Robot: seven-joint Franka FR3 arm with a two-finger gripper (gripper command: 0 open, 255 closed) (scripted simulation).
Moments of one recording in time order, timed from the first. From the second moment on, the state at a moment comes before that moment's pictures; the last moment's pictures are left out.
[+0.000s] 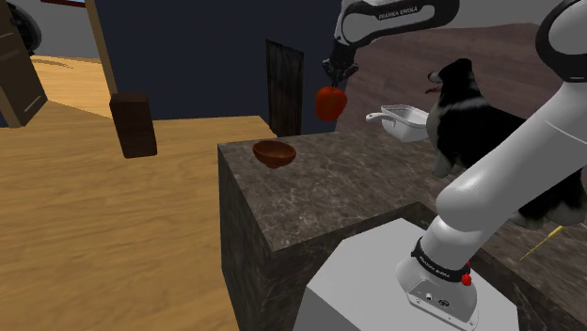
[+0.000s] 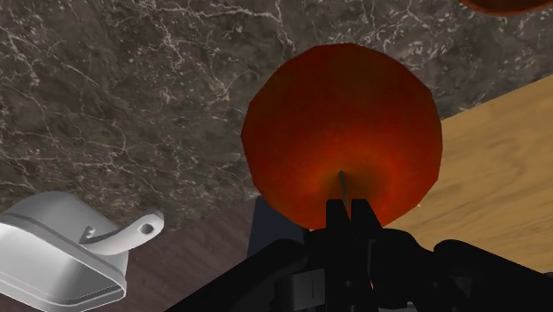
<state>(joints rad) -0.37 -0.22 0.09 -2.02 -0.30 2.11 0.78</state>
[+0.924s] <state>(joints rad) -0.24 -0.01 0.31 -1.65 -0.38 1.83 1.08</state>
